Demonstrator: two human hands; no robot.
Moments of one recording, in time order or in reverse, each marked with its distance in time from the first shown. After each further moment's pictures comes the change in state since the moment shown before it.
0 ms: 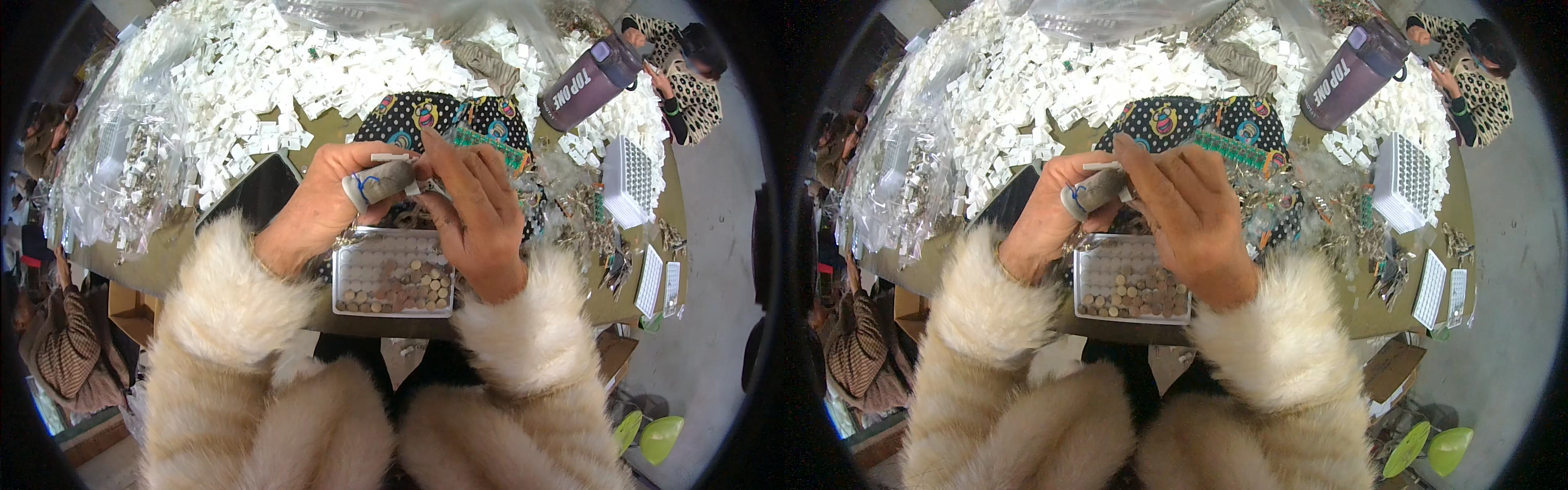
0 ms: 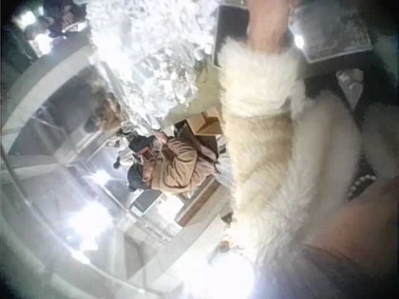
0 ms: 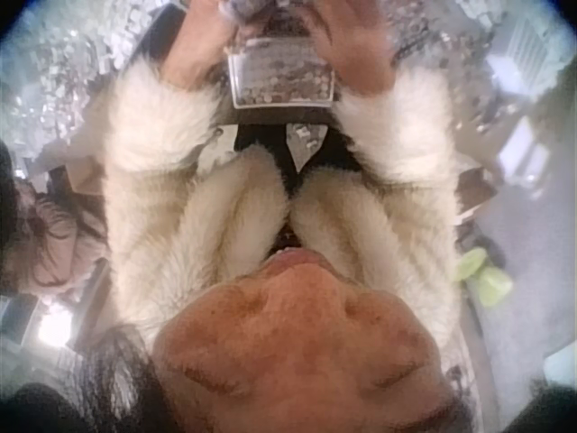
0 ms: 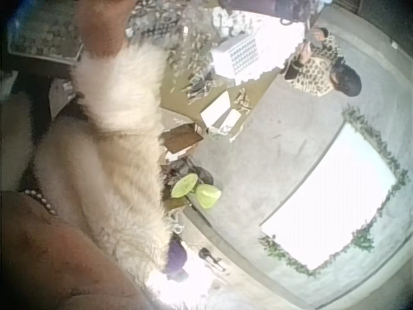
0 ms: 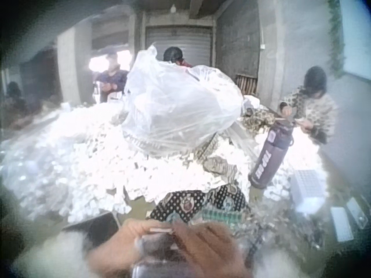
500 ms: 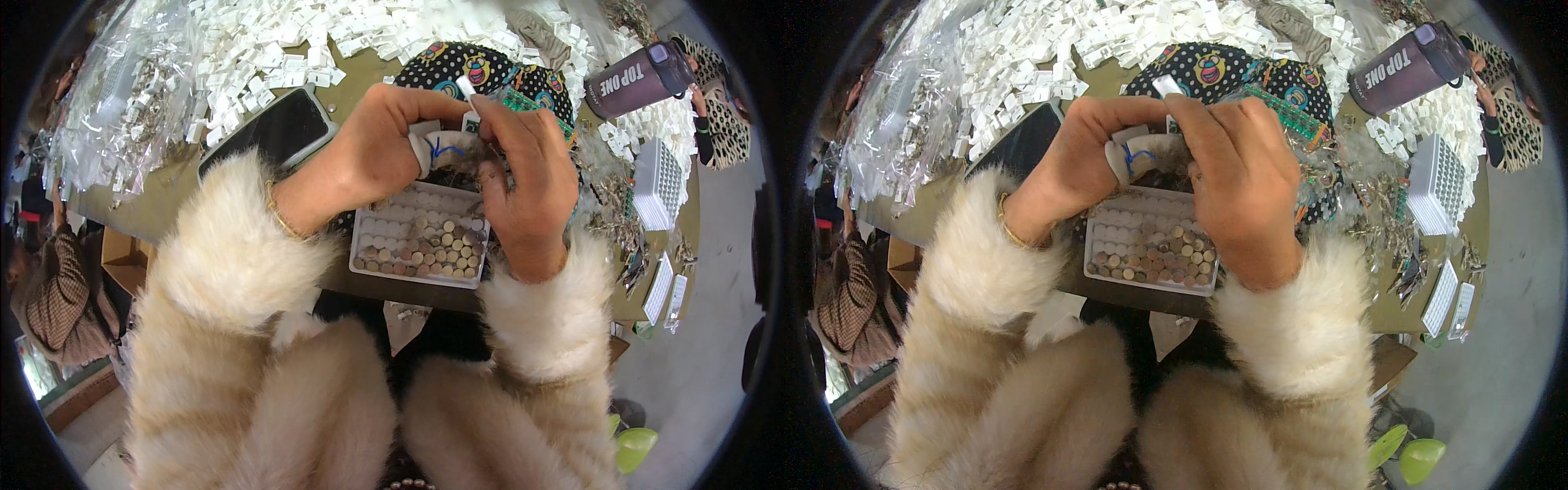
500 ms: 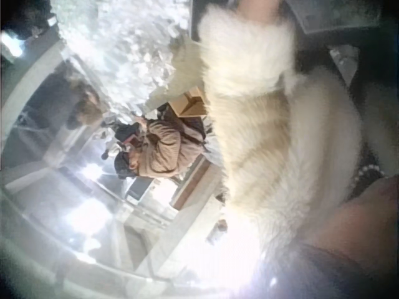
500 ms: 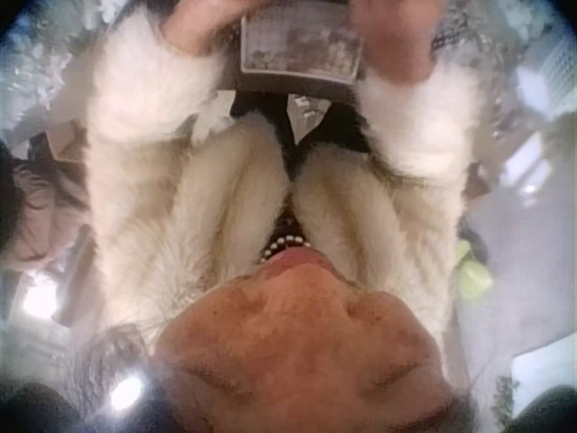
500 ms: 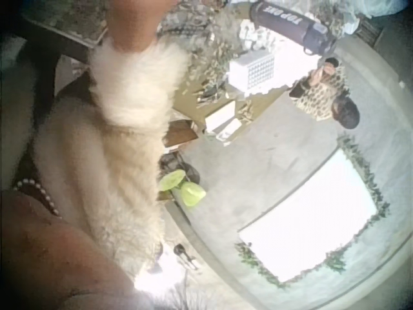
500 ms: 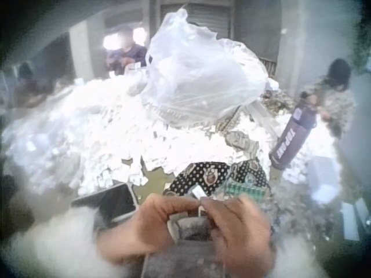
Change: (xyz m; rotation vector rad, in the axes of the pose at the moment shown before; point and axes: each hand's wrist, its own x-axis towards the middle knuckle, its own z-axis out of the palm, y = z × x) left_hand -0.001 -0.007 0.007 0.363 0.051 0.204; right_hand -0.004 -0.002 -0.003 -0.086 -0.129 0.080
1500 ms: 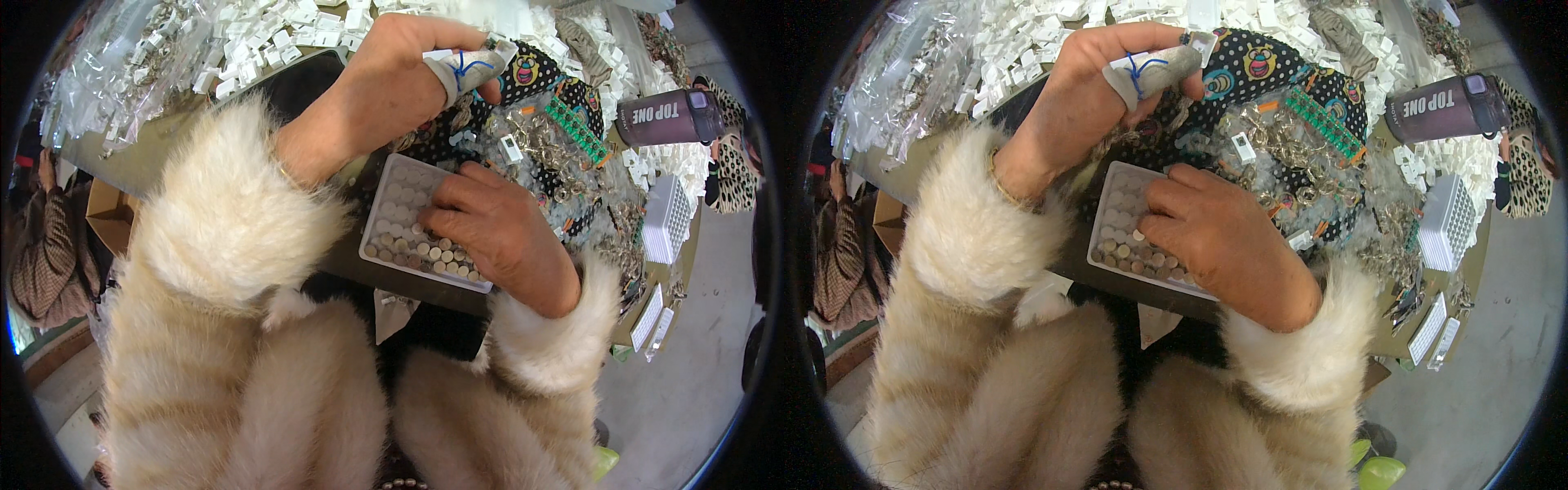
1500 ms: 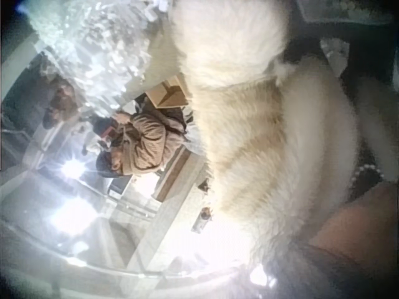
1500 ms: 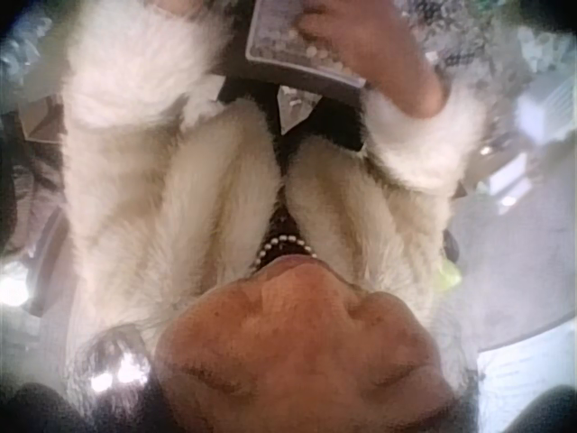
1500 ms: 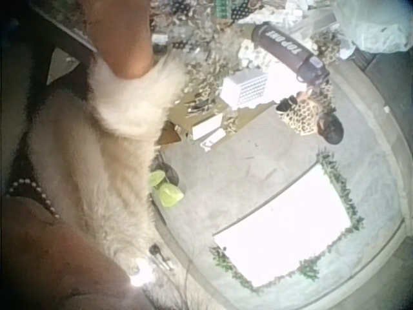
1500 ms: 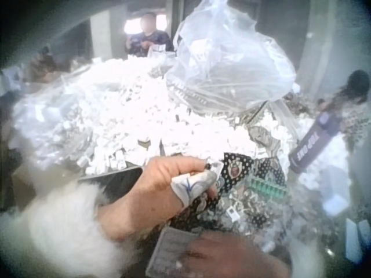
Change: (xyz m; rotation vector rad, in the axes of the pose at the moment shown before) left_hand 0.008 -0.012 -0.030 0.188 0.109 0.212; right_hand -0.010 -0.014 0.002 0.416 -0.762 -0.115
